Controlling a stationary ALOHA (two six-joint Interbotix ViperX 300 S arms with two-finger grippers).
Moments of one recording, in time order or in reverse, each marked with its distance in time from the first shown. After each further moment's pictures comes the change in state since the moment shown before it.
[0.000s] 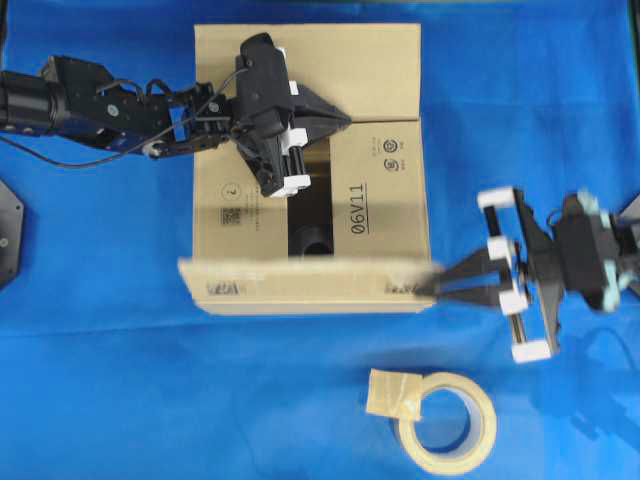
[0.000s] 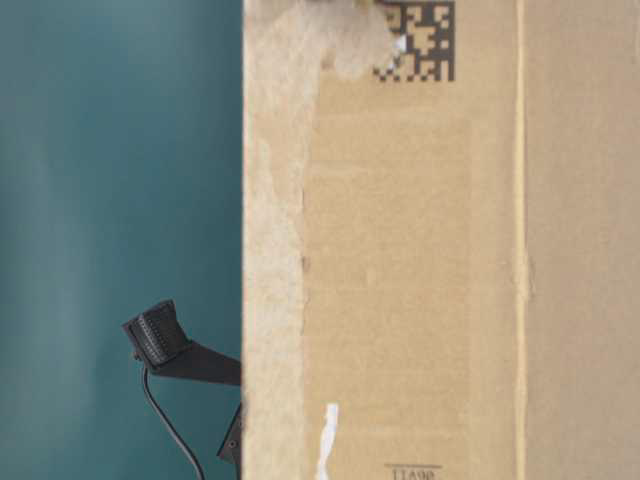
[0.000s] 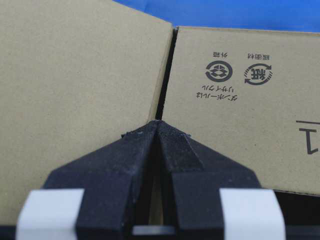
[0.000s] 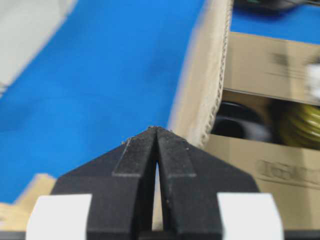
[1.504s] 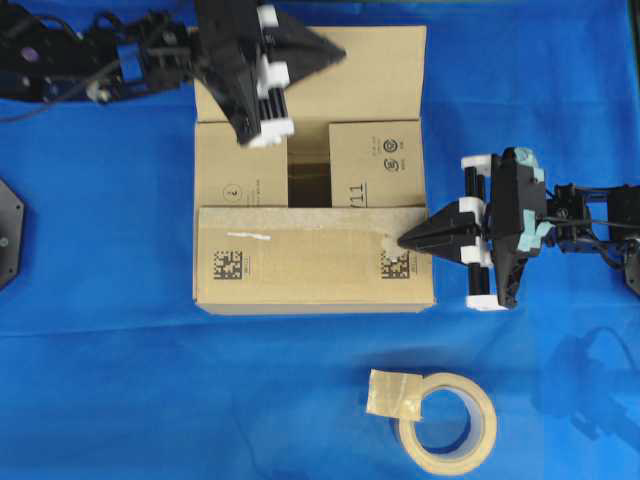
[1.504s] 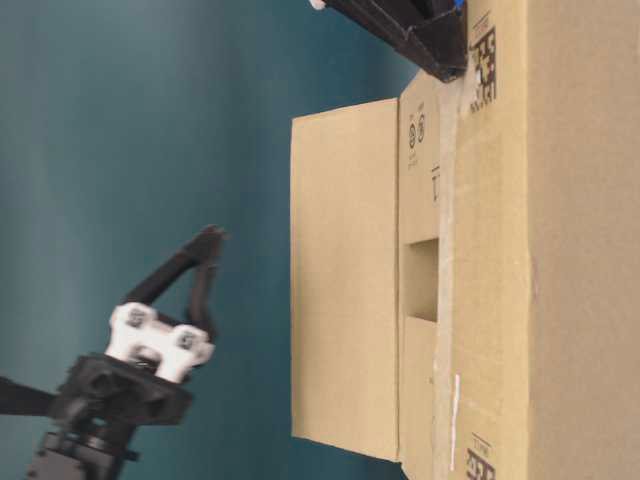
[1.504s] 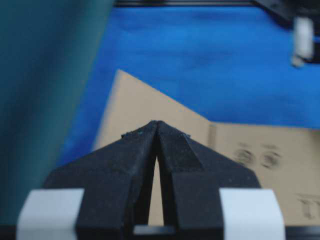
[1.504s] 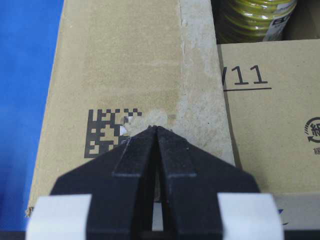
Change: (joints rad) left arm 0.071 -0.279 -0.120 -0.002 0.327 0.080; right arm -0.137 0.158 -0.005 0.074 0.071 0.011
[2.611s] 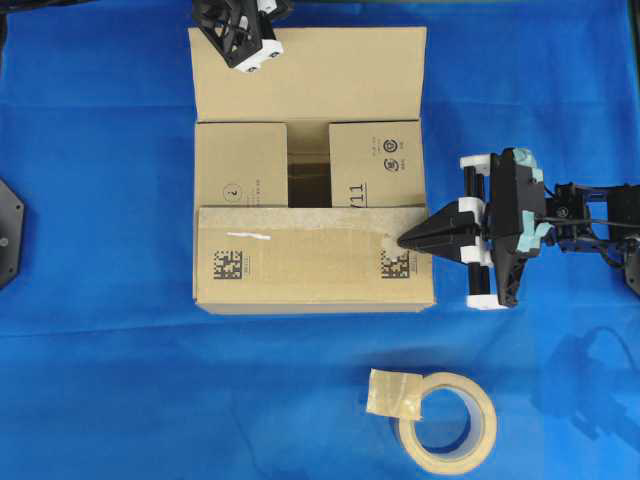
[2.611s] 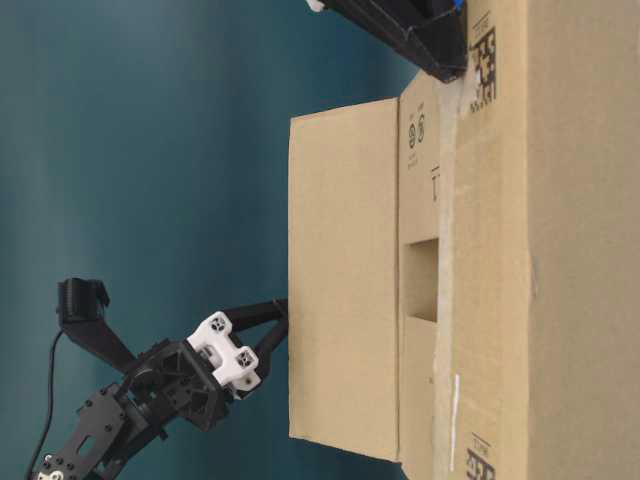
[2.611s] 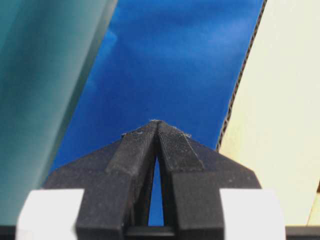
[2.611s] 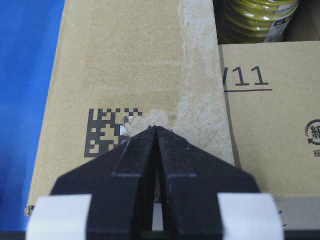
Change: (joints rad) left arm 0.193 0.133 -0.199 0.000 0.580 0.005; right arm -0.002 0.000 0.000 0.000 -0.015 -0.012
